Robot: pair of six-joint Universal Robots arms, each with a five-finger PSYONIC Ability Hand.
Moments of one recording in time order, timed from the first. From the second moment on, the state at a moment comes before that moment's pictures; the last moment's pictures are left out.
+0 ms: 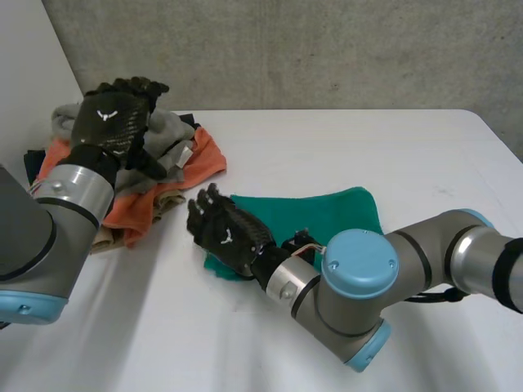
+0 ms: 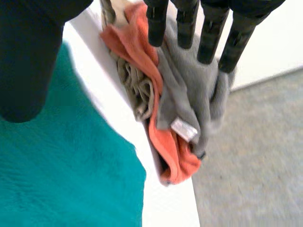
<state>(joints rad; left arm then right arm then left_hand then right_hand) 4.35 -1.73 -1.70 3.55 -1.53 3.29 2.33 -0.82 1.41 -0.56 1.18 2.22 0.22 0.21 0.22 0.21 0.05 0.21 0.25 0.26 0.26 0.10</state>
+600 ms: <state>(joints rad) 4.17 -1.95 -1.58 3.55 -1.48 3.30 1.79 -1.11 1.71 -0.12 1.30 2.64 0.22 0.21 0.22 0.21 0.05 0.90 1.08 1.05 1.05 0.84</state>
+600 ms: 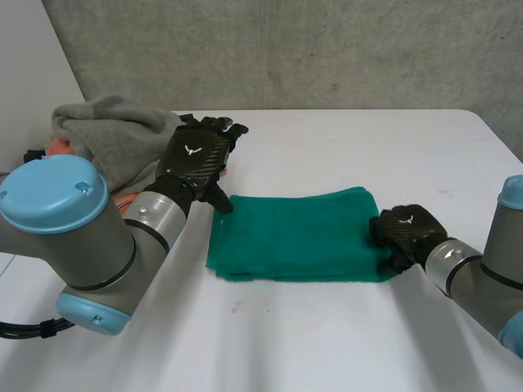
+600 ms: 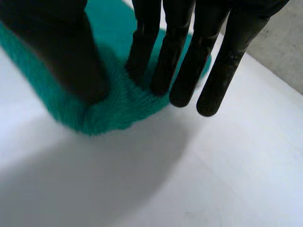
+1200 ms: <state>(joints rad) 4.28 -1.78 -1.67 3.54 -1.54 3.29 2.36 -0.93 1.41 -0.25 1.31 2.37 0.22 0.21 0.22 0.21 0.05 0.66 0.76 0.77 0.77 0.61</state>
